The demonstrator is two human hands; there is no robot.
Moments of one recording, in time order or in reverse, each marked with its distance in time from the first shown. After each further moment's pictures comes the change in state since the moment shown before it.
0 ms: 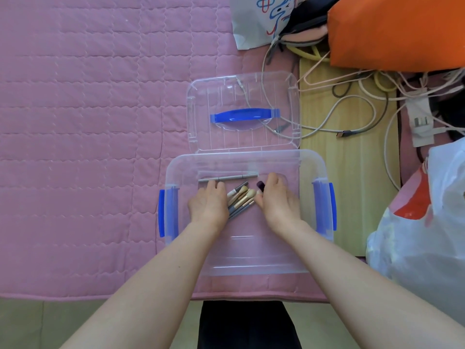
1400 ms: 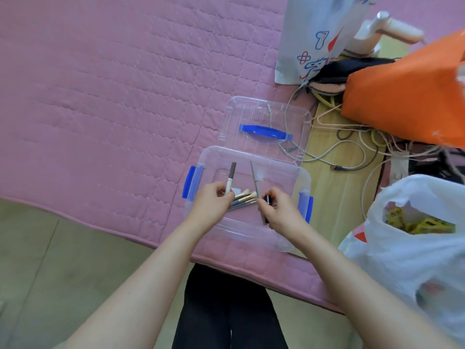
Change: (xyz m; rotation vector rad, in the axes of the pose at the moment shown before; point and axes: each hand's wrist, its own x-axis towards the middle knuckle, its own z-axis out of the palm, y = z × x) left_hand -0.147 0.010 -0.115 -1.136 0.082 -0.292; right_hand -0.100 -0.011 -0.124 0.493 -0.330 -0.189
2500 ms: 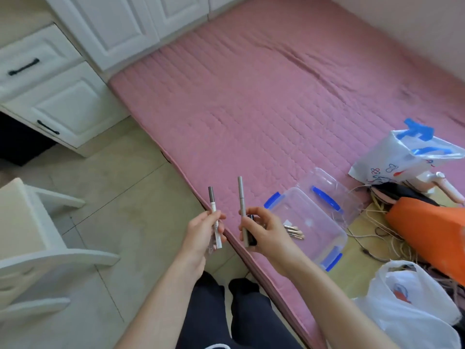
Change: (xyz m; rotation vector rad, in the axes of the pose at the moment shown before) left_hand -0.293 -0.012 -0.164 -1.057 0.420 -0.273; right_hand -0.230 -0.209 0.076 0.199 -0.555 -0.167
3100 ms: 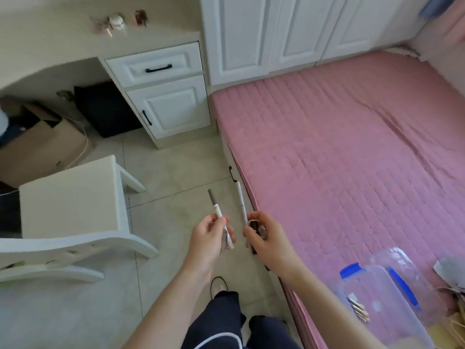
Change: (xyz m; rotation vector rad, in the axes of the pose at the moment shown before) left_hand 0.024 0.073 -0.235 -0.266 0.284 0.155; right_hand 0.081 -0.061 0.255 -0.473 -0.224 -0.222
